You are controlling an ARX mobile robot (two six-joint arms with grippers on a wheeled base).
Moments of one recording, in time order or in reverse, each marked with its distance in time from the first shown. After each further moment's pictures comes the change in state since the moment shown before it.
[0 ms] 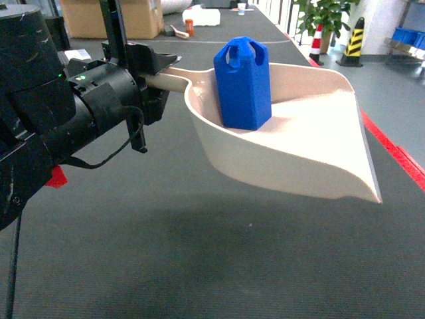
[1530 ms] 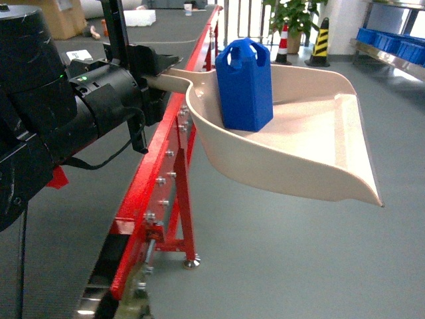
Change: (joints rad) left arm -0.002 0.000 0.000 -0.001 0.001 0.000; right arm 0.000 0.000 0.000 0.000 0.000 0.000
